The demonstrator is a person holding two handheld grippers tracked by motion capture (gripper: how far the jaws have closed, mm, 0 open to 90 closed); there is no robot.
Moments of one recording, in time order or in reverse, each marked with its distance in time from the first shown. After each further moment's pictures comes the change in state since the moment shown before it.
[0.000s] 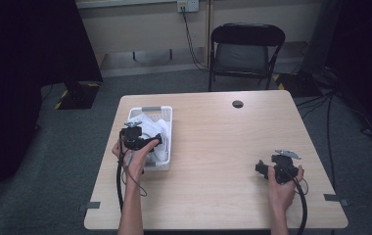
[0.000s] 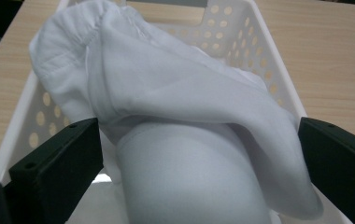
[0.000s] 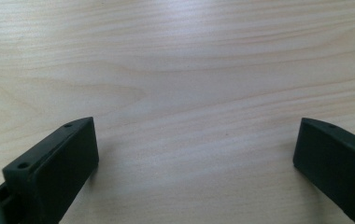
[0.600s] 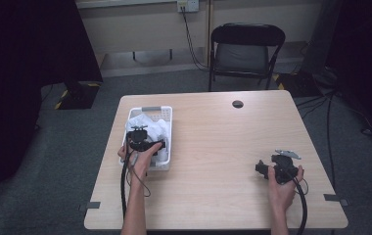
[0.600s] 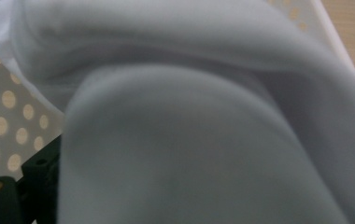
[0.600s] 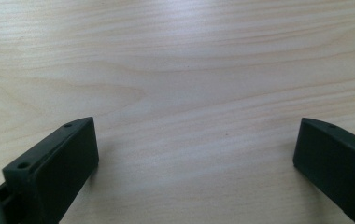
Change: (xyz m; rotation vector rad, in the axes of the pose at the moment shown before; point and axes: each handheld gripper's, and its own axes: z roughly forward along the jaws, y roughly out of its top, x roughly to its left) left arm -0.002 -0.013 0.028 0.109 0.046 0.009; right arm 0.000 0.000 0.000 0.000 0.000 0.000
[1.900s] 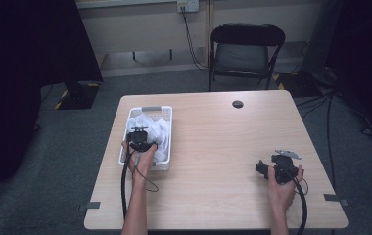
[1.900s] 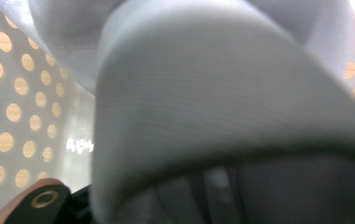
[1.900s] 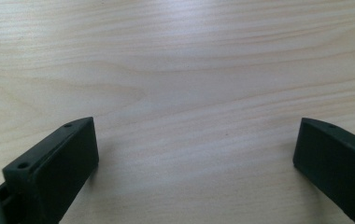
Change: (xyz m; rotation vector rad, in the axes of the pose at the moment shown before) left arm 0.001 -0.001 -0.001 0.018 0.017 0.024; right arm 0.000 0.000 0.000 0.000 0.000 0.000
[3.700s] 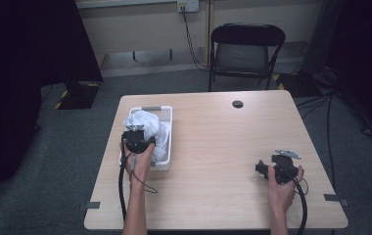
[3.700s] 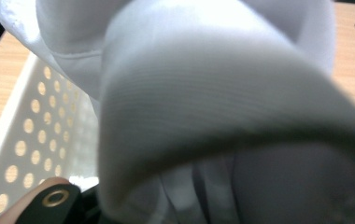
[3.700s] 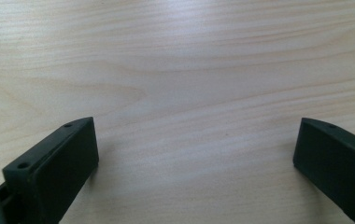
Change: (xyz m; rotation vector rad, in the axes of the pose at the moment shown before) left arm -0.003 0.000 -0.040 -0.181 -0.056 -0.024; right arm 0.000 0.000 0.000 0.000 0.000 0.000
